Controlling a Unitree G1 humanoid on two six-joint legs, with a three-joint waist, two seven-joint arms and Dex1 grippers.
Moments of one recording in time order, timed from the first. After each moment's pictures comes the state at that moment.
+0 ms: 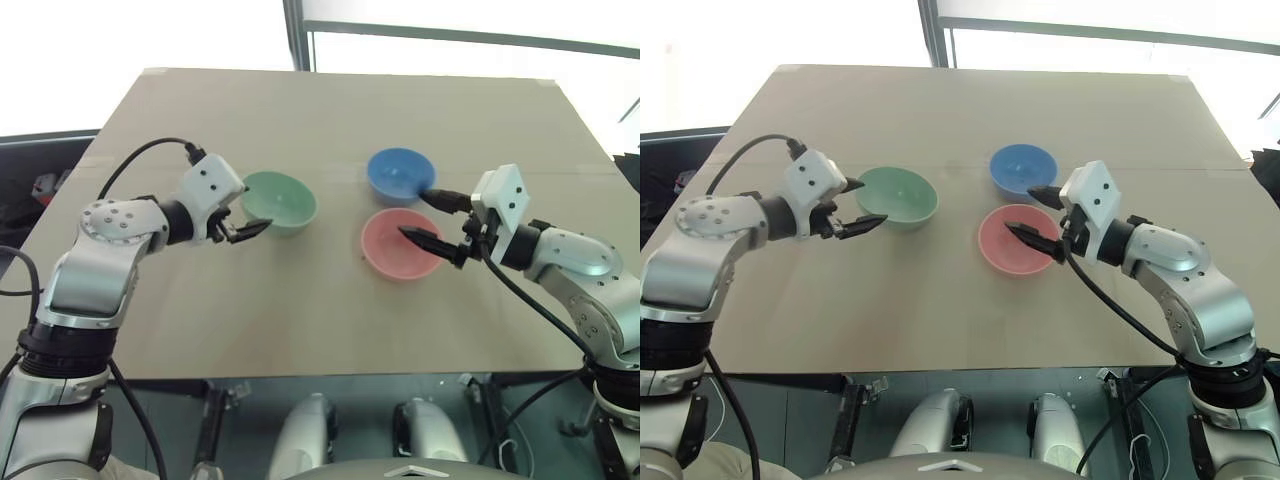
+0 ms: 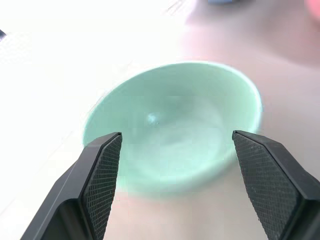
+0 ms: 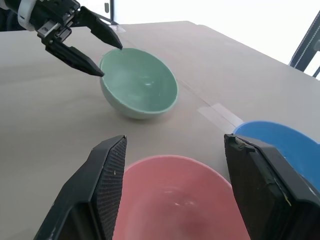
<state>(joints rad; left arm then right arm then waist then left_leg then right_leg) -0.44 0.92 0.03 -0.19 -0.21 0.59 -0.92 -0.39 -0.60 0.00 -0.53 0.47 0.67 0.69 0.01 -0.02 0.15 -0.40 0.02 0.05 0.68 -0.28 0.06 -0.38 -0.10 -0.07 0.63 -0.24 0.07</state>
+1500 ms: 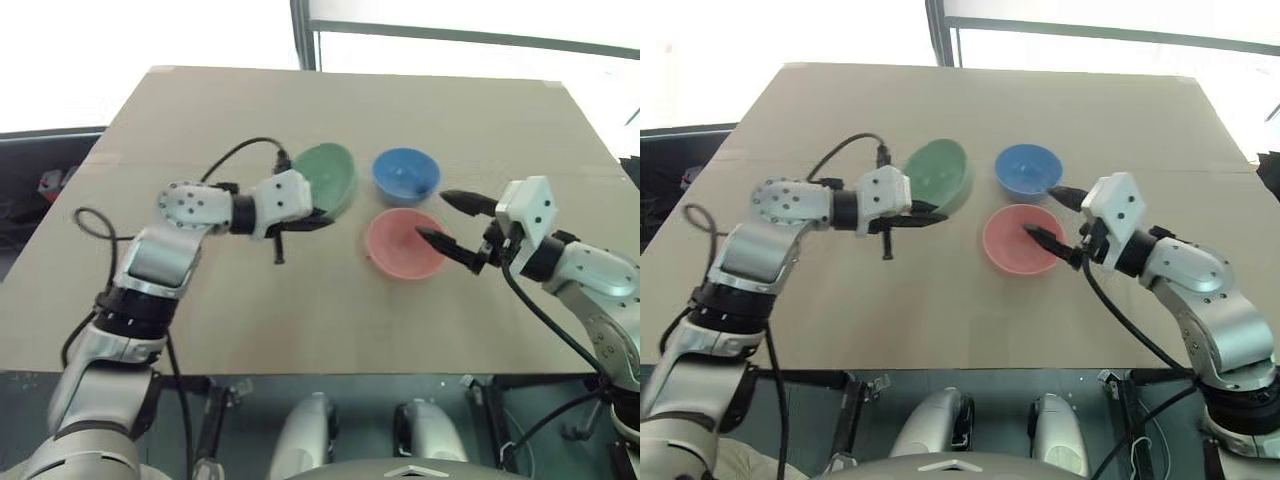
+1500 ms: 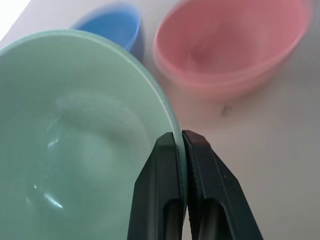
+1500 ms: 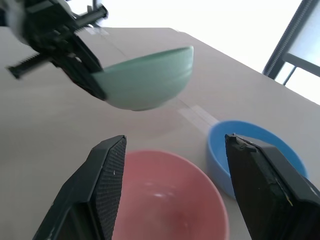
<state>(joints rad) -0.71 0.68 -0.22 -0.06 -0.25 0.17 -1.29 -0.23 -0.65 -0.13 -0.57 0.44 0.56 0.63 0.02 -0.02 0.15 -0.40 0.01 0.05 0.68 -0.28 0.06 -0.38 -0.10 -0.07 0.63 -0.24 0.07</state>
